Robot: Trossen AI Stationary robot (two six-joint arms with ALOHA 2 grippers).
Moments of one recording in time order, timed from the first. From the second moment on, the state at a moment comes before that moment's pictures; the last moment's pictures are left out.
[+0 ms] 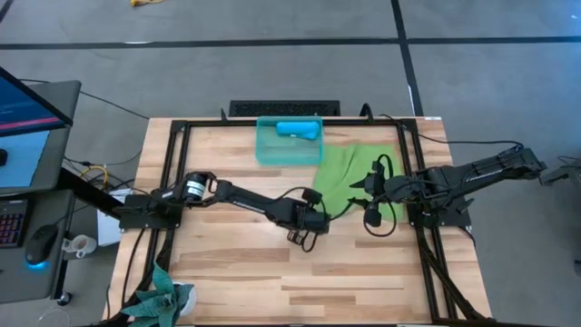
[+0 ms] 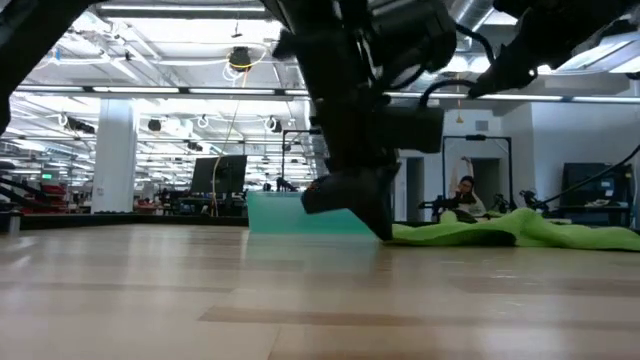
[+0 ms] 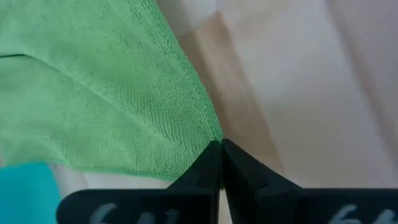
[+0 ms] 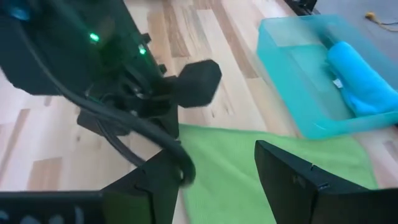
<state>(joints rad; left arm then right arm) -0.17 2.28 1.74 -0.66 -0.39 0.36 0.22 0.84 0.63 -0.44 0.35 0.18</state>
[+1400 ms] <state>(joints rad) -0.56 2.15 1.69 -1.56 -0.34 -0.42 0.45 1.04 0.63 0.00 0.39 -0.06</state>
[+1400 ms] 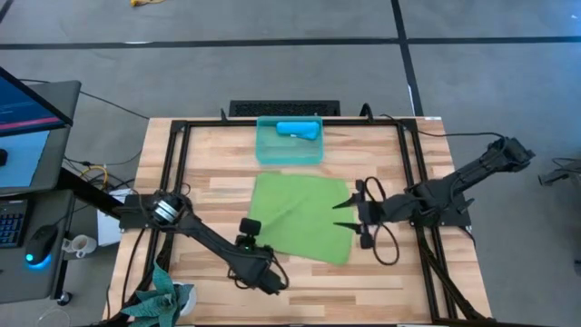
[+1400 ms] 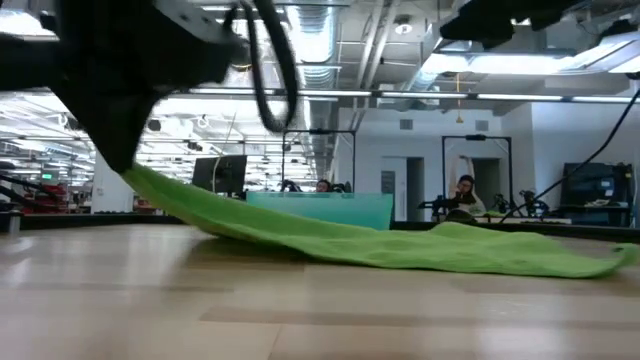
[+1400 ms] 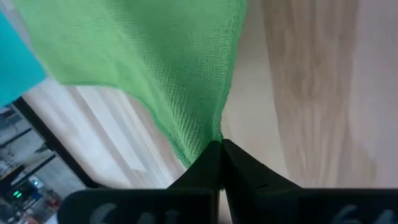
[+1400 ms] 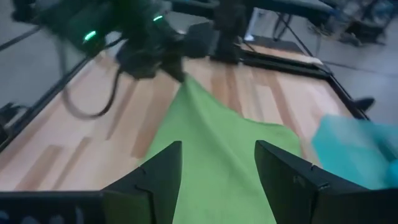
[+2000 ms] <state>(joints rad) -0.55 1.70 1.19 -0.83 -0.29 -0.39 0.71 1.13 0.71 -0.08 0.40 0.15</state>
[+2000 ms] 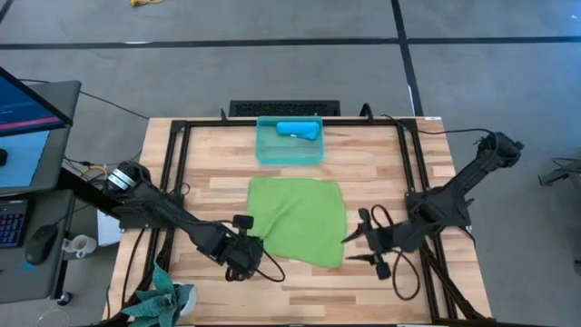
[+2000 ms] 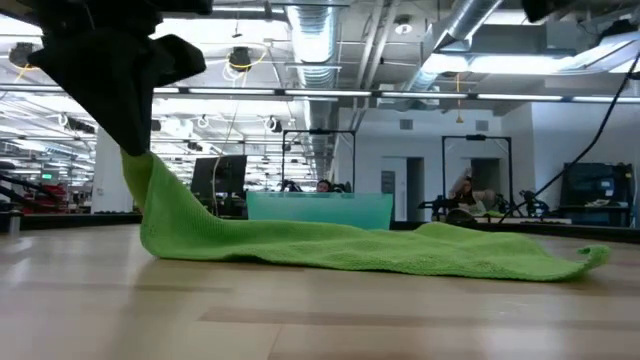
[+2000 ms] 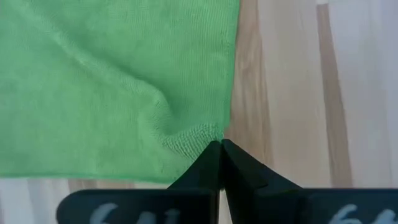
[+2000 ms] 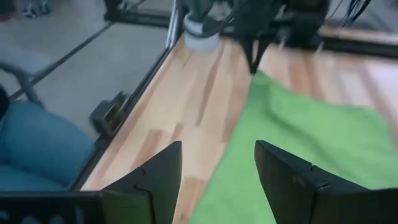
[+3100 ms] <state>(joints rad) -0.50 1.74 1.19 -0.61 -0.30 -0.35 0.81 1.72 0.71 0.06 0.52 0.37</state>
